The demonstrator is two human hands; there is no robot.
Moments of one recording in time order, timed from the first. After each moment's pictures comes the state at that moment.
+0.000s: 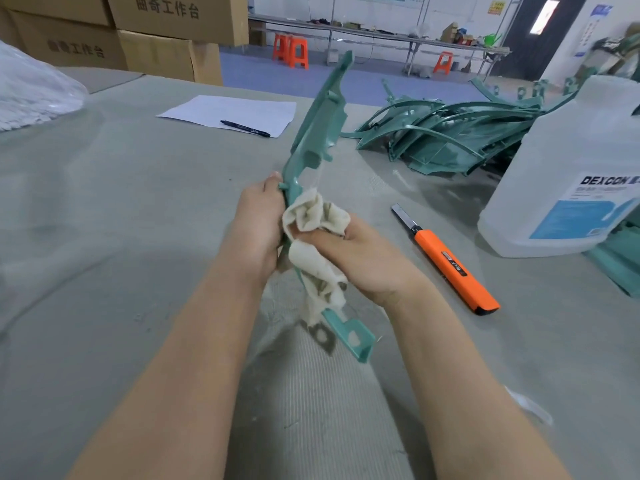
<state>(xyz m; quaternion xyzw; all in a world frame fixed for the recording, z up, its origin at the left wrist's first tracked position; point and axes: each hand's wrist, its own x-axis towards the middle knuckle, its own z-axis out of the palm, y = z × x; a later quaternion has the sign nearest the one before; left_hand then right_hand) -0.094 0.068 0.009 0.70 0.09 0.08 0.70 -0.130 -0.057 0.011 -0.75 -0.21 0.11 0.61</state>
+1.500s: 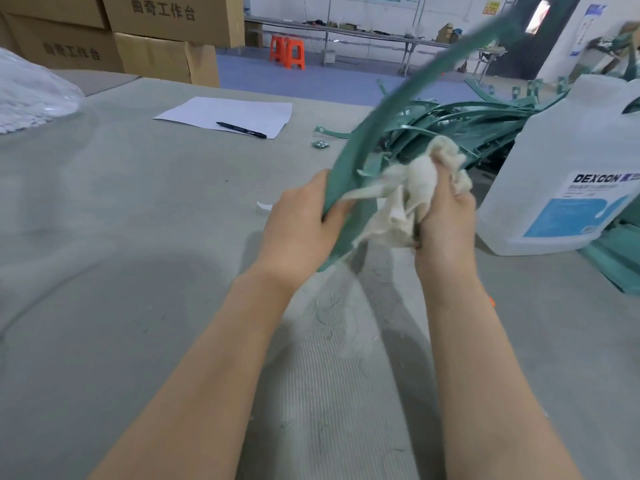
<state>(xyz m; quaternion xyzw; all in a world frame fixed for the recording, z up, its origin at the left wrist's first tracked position) -0.115 0.037 0.010 0.87 -0.14 0.25 0.40 -0.107 -0.103 0.024 -0.66 0.10 -0.23 0.71</state>
